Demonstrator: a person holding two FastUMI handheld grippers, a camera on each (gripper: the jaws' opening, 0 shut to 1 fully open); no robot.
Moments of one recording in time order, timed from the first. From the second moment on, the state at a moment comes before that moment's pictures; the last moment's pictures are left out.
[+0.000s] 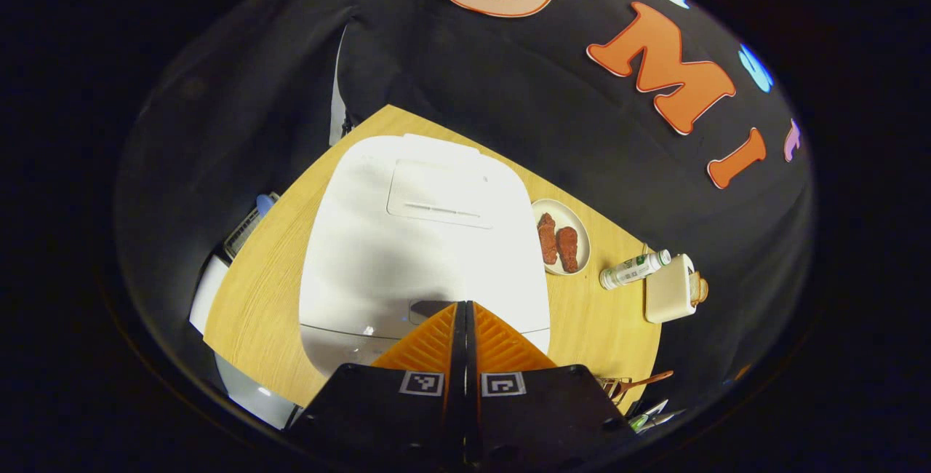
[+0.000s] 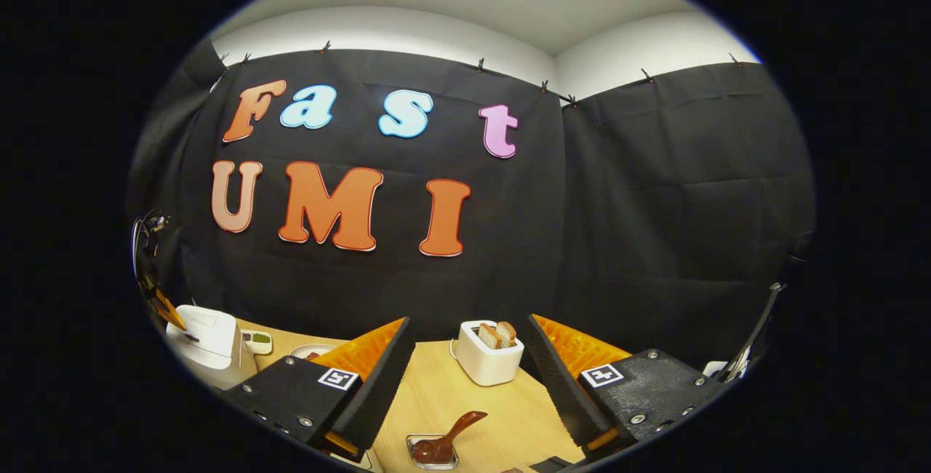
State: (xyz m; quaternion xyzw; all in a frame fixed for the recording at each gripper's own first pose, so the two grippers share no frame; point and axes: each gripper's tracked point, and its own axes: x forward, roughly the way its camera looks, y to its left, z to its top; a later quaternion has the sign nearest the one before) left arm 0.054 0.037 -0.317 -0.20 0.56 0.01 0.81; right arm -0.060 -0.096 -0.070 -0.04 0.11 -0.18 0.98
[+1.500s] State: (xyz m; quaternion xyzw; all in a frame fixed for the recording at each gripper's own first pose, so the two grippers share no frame) left arm 0.085 0.047 -0.135 -0.08 0.23 0.01 0.97; right arm -0.081 -0.099 -0.197 0.01 0.26 -0.13 0.96
